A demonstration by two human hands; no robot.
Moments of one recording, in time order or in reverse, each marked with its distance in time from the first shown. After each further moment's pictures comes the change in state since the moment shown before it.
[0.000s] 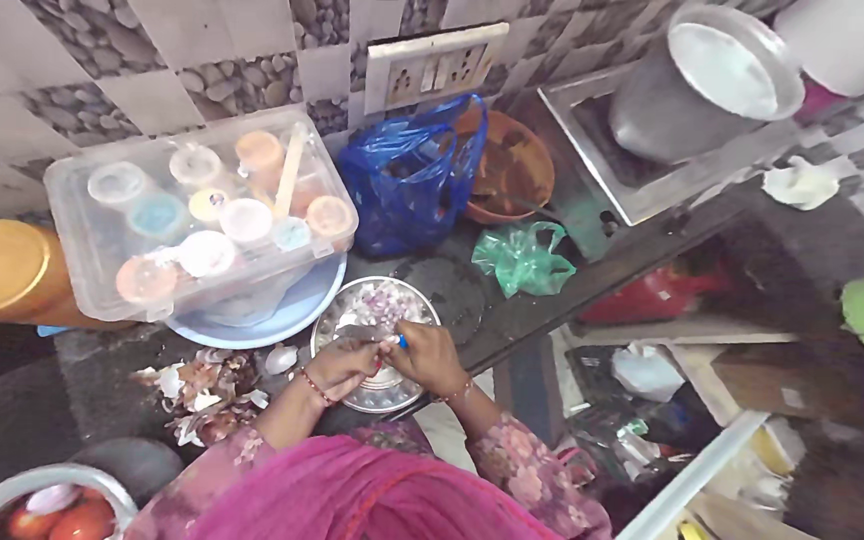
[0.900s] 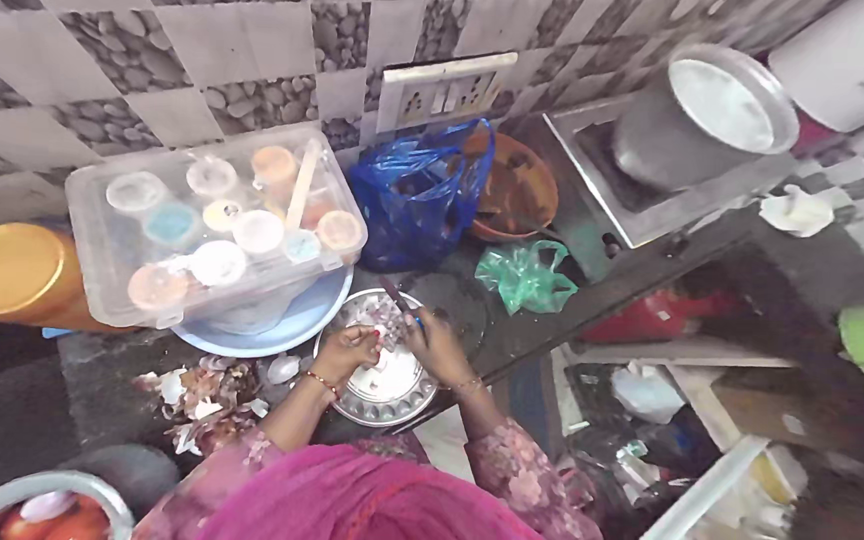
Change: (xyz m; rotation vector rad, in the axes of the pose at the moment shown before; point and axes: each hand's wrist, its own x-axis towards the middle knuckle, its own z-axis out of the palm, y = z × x) left_hand 0.023 0.001 -0.004 0.273 0.403 0.025; right_hand 0.024 0.021 -0.007 0.222 -0.224 0.445
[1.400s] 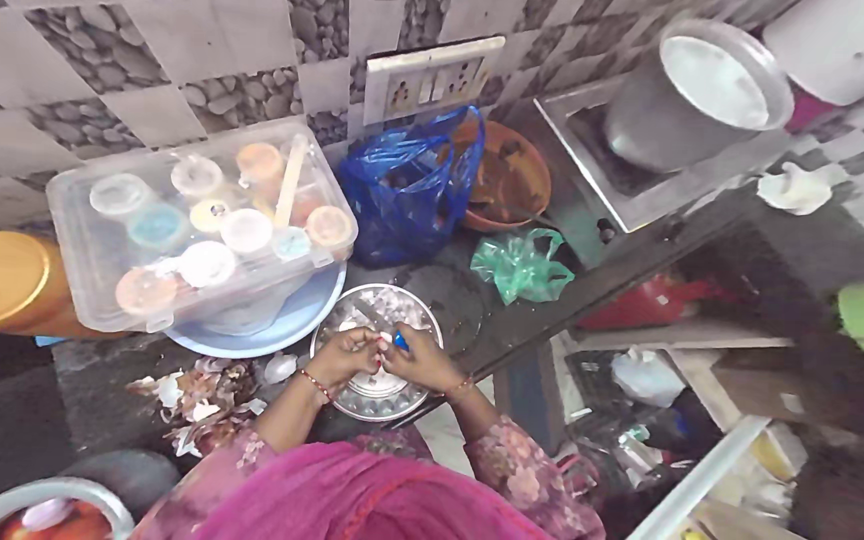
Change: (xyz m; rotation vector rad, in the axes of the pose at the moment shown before) left_hand -0.006 0.001 -0.010 0.053 -0.282 0.036; right_hand -0.014 0.001 0.013 0.139 -0.225 -0.103
